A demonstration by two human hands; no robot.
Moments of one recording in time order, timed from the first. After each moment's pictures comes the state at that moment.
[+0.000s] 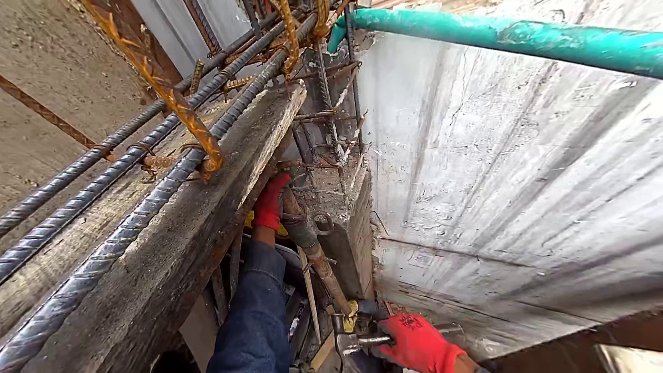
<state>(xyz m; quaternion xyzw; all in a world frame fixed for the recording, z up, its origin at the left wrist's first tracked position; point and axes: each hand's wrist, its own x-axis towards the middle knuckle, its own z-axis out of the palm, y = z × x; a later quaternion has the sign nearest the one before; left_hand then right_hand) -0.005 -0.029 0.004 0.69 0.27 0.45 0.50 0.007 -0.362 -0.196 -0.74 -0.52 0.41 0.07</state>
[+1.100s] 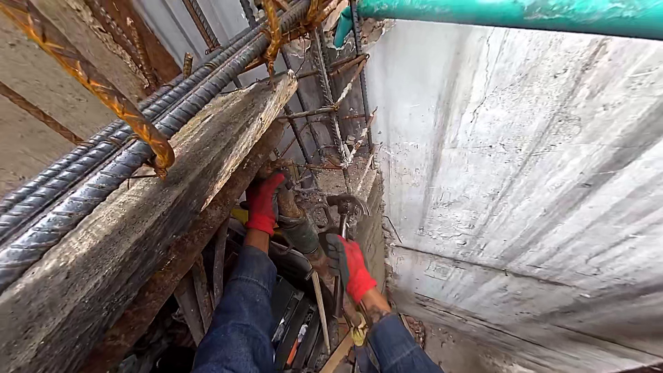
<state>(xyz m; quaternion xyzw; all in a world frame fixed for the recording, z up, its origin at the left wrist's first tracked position) 0.000 -0.016 -0.005 0.67 0.26 0.48 0.50 0.027 -0.183 -0.156 -0.46 -0.04 0.45 0.77</state>
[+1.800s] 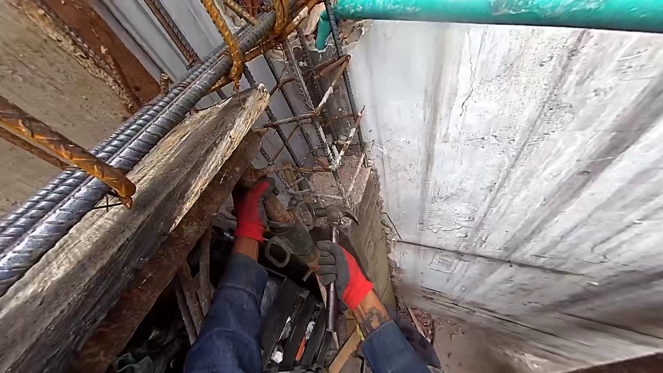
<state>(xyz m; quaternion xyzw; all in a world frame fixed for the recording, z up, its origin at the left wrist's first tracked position) -0.005 -0.003 -0.011 0.67 0.24 0.47 0.52 0.028 -0.190 -0.162 -0.17 0.03 0.60 0.78</state>
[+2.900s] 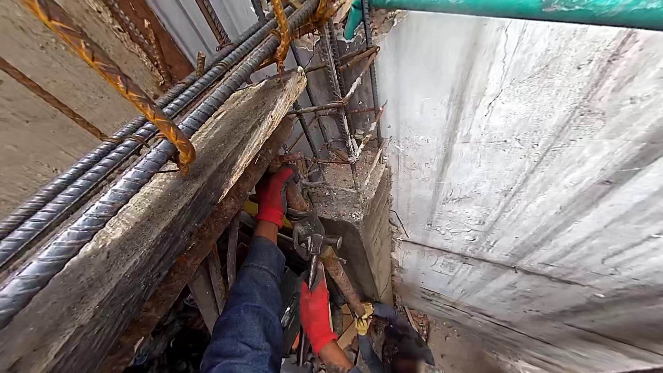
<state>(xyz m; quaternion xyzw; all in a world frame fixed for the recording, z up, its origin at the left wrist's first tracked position) 0.003 -0.020 -0.001 0.66 0.28 0.48 0.51 -0.103 -0.184 -0.149 -0.68 -0.10 0.35 0.63</state>
